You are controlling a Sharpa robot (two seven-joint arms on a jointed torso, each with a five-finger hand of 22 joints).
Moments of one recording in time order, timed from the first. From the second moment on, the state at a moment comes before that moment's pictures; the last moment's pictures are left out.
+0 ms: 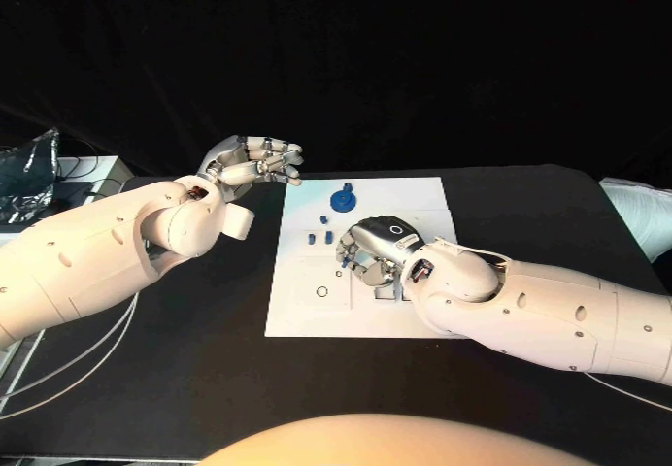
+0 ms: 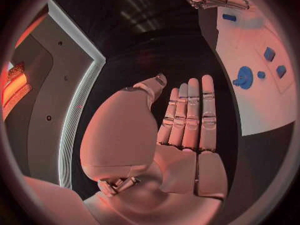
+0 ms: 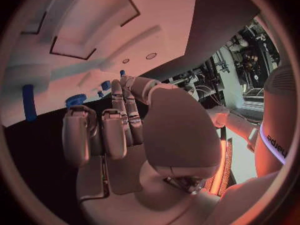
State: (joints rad) left arm 1.03 -0.86 0.25 1.41 -0.27 -0.17 0.26; left_hand 1.41 -0.23 0.47 0.16 0.05 0.92 0.19 0.28 0.24 1.07 0.13 0.28 0.07 0.98 0.08 0.63 0.29 0.18 0.97 0.18 0.46 0.37; right arm 1.12 -0.59 -0.15 1.54 -1.70 -0.44 -0.22; right_hand 1.40 -0.21 0.71 0.01 0.16 1.10 0.12 0.21 0.47 1.23 0.08 0.09 0.17 1.47 -0.02 1.43 1.31 0.05 1.47 0.09 1.40 1.31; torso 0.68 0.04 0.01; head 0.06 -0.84
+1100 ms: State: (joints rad) left arm 1.03 -0.87 0.25 1.42 -0.27 -0.17 0.26; left_hand 1.41 -0.23 0.46 0.17 0.05 0.92 0.19 0.28 0.24 1.07 0.13 0.27 0.07 0.98 0.08 0.63 0.30 0.18 0.97 0.18 0.46 0.37; right arm 1.10 -0.55 -0.16 1.51 -1.75 -0.42 -0.25; right_hand 1.39 -0.21 0.71 0.01 0.16 1.11 0.12 0.22 0.47 1.23 0.08 0.09 0.17 1.47 -0.02 1.43 1.31 0.05 1.46 0.08 1.40 1.31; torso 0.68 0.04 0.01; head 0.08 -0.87
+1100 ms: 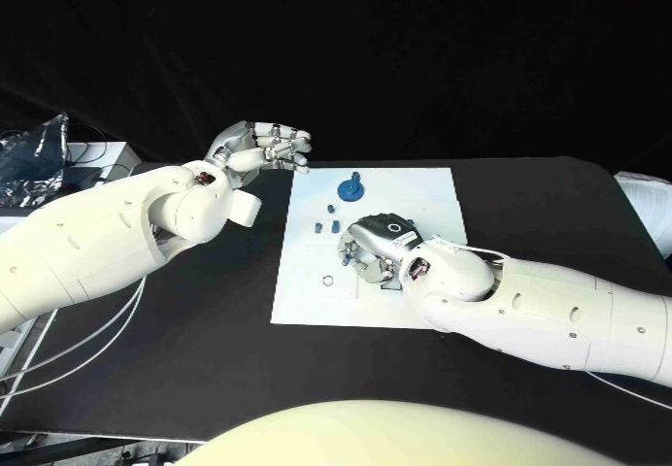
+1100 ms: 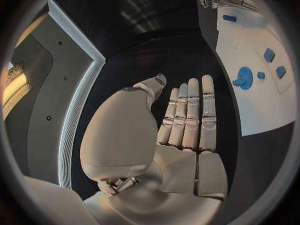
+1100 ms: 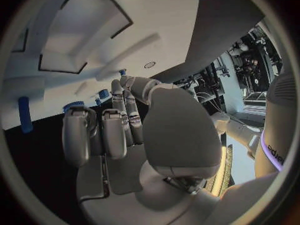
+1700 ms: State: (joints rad) left arm 1.03 -0.87 0.25 1.42 -0.27 -0.16 0.25; left_hand 1.41 -0.23 0.46 0.17 0.05 0.91 0.19 0.28 0.24 1.07 0.13 0.27 0.07 0.98 0.08 0.63 0.30 0.18 0.97 0.18 0.45 0.37; right arm 1.10 -0.55 -0.16 1.50 -1.76 -0.42 -0.25; right_hand 1.39 -0.21 0.71 0.01 0.16 1.11 0.12 0.21 0.47 1.23 0.08 0.09 0.17 1.47 -0.02 1.43 1.31 0.05 1.46 0.08 1.40 1.31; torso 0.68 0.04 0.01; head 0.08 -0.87
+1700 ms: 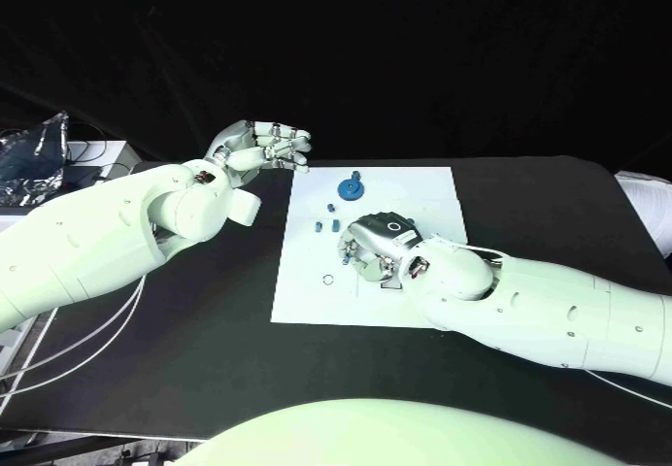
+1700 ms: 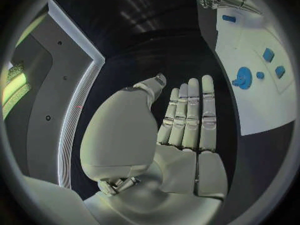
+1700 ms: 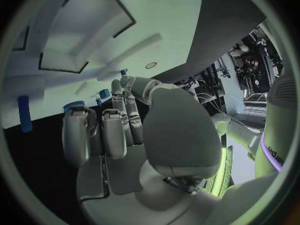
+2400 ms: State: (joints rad) left arm 1.03 -0.88 0.25 1.43 -0.27 -0.16 0.25; left_hand 1.41 -0.23 0.46 0.17 0.05 0.91 0.19 0.28 0.24 1.07 0.13 0.27 0.07 0.98 0.08 0.62 0.30 0.18 0.97 0.18 0.45 0.37; right arm 1.10 -0.53 -0.16 1.49 -1.78 -0.39 -0.25; right_hand 1.38 -0.21 0.71 0.01 0.16 1.10 0.12 0.22 0.47 1.24 0.08 0.09 0.17 1.47 -0.02 1.43 1.31 0.05 1.46 0.08 1.40 1.31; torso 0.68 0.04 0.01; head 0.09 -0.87
